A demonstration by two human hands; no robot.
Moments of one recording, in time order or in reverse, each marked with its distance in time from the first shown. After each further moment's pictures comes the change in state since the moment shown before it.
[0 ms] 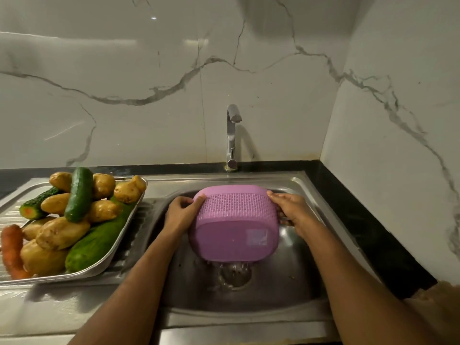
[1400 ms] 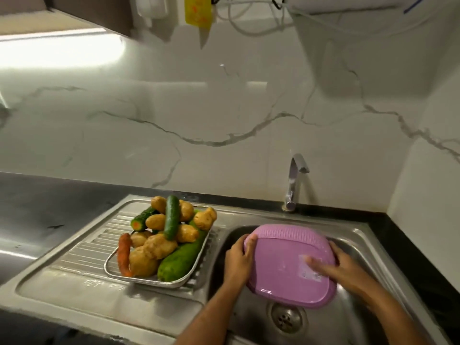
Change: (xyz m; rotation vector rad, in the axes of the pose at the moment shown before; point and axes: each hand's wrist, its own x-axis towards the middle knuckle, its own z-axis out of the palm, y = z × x) left_hand -0.058 0.009 -0.016 -0.061 0.042 0.149; right_hand -0.071 -0.036 0.007 -0.330 -0.312 -0.115
